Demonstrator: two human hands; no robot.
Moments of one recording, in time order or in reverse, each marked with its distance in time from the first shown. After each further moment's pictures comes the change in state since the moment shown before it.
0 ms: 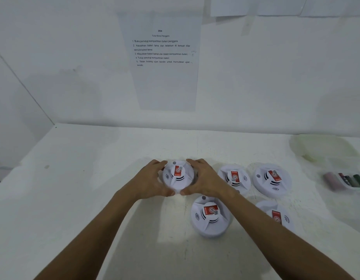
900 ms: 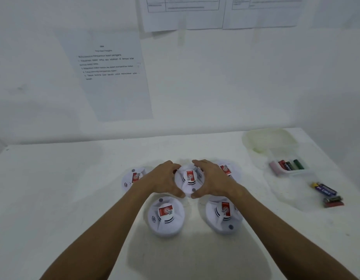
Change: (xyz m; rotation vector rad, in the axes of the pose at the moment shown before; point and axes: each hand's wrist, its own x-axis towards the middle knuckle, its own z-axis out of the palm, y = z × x) left_hand 0.064 0.115 0.061 0.150 -0.176 0.139; right_hand -0.068 0.100 -0.077 -0.087 0.081 0.137
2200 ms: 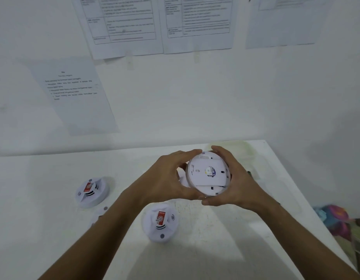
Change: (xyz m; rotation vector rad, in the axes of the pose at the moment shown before) left_hand -0.028 0.230 0.000 -0.258 0.327 0.371; right_hand -0.140 0.090 -0.155 0.565 0.192 -0.315
